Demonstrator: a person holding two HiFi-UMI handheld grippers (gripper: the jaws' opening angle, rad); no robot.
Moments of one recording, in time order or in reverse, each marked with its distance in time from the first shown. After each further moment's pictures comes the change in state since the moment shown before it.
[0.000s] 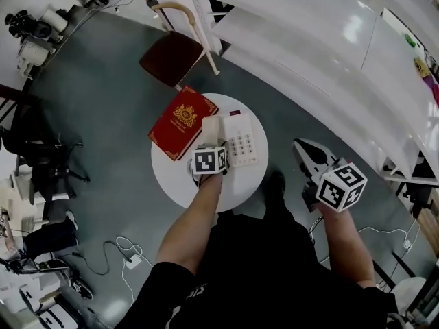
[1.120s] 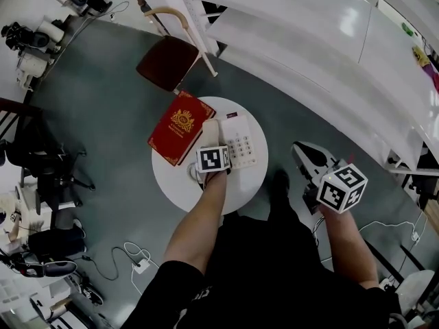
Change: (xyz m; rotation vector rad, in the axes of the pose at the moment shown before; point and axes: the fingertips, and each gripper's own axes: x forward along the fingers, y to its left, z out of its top) left arm 0.022 0.007 -0.014 -0.016 0.099 0.094; right arm -0.007 -0.011 -0.010 0.044 -0.004 -0.003
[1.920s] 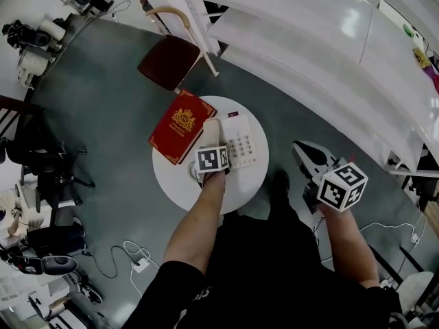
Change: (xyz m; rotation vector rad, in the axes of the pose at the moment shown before) left arm -0.002 -0.001 0.001 -0.020 -0.030 -0.043; right arm 0.001 0.003 0.002 0.006 0.006 0.013
